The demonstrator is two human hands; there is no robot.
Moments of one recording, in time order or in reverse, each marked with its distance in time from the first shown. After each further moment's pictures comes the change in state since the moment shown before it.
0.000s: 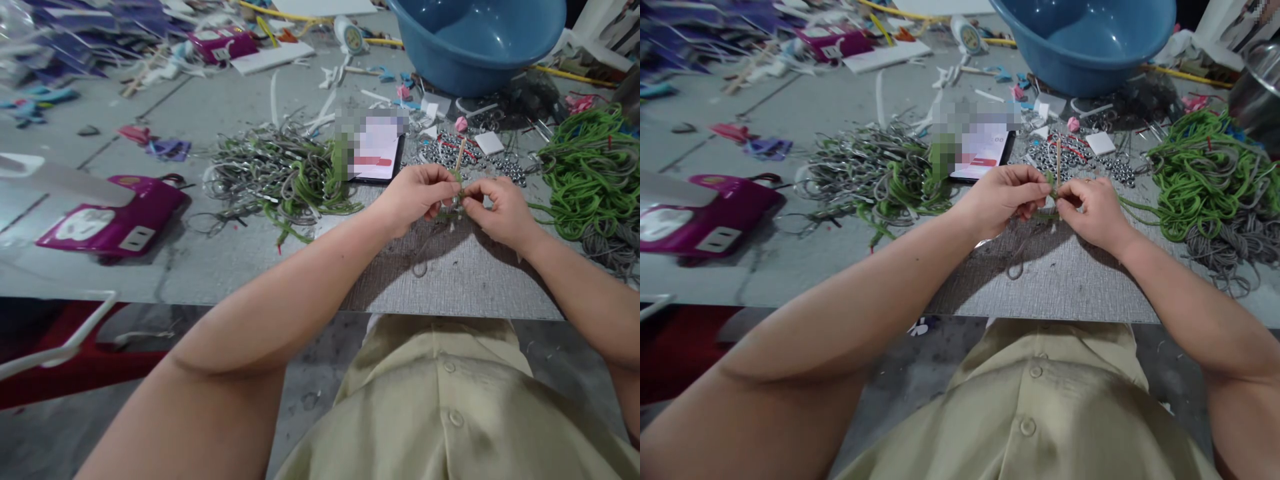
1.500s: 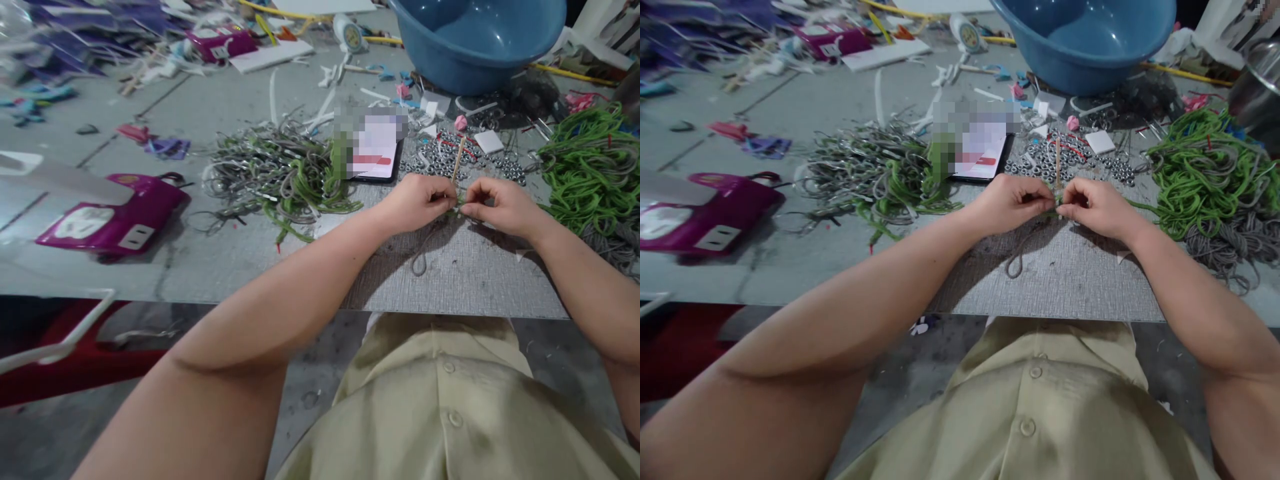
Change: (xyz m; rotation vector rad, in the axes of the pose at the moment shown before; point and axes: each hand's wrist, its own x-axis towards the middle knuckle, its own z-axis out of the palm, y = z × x) left_hand 0.011 -0.022 -0.016 0.757 -0.106 0.487; right_hand 0.006 0.016 -0.014 0.201 -0.267 0.118
